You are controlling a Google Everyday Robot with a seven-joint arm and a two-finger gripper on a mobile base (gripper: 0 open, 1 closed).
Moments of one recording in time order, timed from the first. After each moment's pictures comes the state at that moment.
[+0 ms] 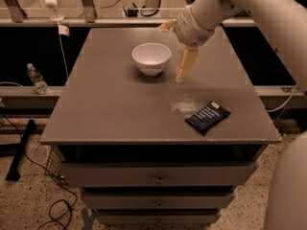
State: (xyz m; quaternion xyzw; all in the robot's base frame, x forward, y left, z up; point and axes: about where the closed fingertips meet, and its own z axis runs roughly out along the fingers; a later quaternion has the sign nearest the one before) arm 0.670 -0.046 0.902 -0.80 0.52 0.04 0.30
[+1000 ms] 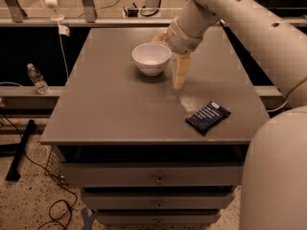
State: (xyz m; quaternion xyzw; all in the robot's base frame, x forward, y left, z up) arm 0.687 -0.039 0.860 -0.83 0.51 0.02 0.24
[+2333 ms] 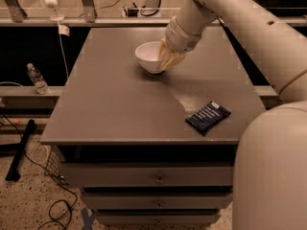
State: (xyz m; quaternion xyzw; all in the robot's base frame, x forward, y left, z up) arm 0.687 -0.034 0.860 -0.84 0.49 0.03 0.23
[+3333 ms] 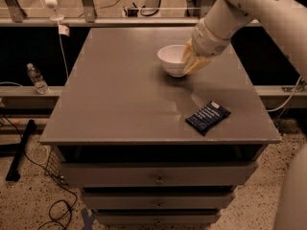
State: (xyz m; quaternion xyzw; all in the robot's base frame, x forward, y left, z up) arm 0.656 -0.103 0.869 -0.81 0.53 0.02 0.23
